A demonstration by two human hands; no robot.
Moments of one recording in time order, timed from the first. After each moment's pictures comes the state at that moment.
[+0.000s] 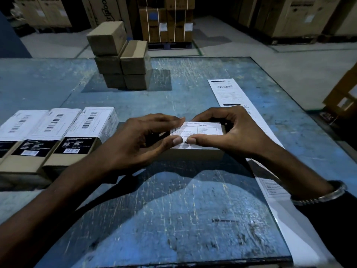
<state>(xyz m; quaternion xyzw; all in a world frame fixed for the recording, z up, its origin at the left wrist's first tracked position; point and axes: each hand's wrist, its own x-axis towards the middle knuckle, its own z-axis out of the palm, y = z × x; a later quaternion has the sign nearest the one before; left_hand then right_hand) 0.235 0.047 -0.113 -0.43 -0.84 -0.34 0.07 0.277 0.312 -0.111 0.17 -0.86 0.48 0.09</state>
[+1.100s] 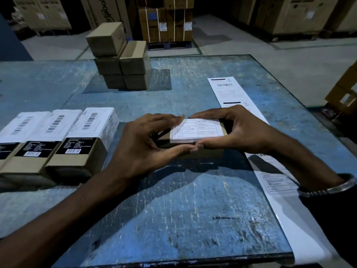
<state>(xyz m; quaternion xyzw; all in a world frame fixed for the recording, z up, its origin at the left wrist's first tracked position) 0.250 0.067 -0.133 -0.35 -0.82 -0.41 0.18 0.263 0.336 -0.113 0.21 -0.86 0.47 -0.02</state>
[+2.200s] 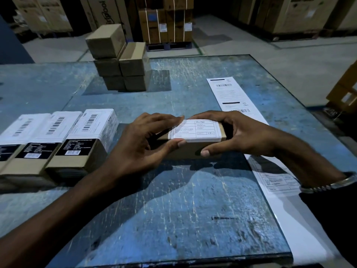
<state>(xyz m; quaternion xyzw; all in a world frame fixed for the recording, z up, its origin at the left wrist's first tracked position) 0.241 0.060 -0.136 -0.36 -0.84 -0.38 0.12 0.265 0.345 -0.111 0.22 -0.84 0.48 -0.12</state>
